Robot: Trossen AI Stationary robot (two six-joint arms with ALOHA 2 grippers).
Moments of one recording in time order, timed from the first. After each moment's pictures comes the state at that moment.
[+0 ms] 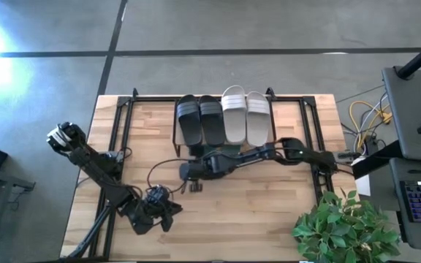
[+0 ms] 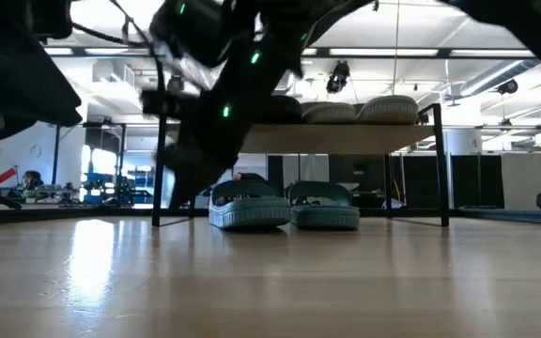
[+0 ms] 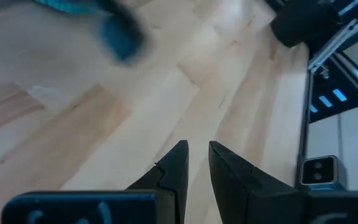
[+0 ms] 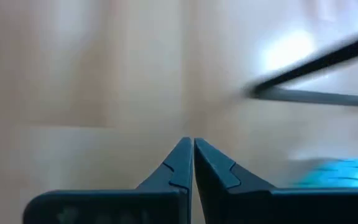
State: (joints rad) left arm -0.81 1.44 0.70 -0.04 -0.69 -1.33; right arm 0.11 2.36 1.86 -0.45 0.36 -0.08
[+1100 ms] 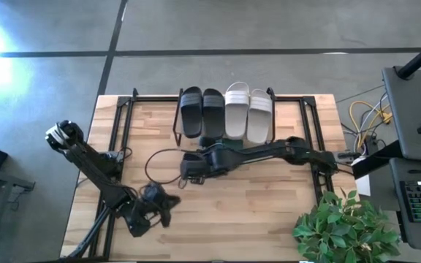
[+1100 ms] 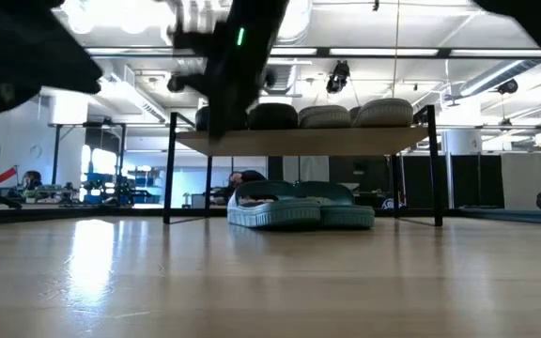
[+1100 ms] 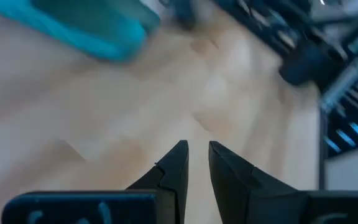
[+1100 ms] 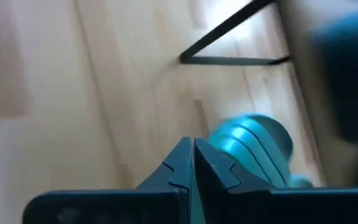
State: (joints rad) left arm -0.84 1.42 0.75 -0.16 -0.89 -1.33; right arm 0.14 2.31 2.12 -0.95 0.61 0.16
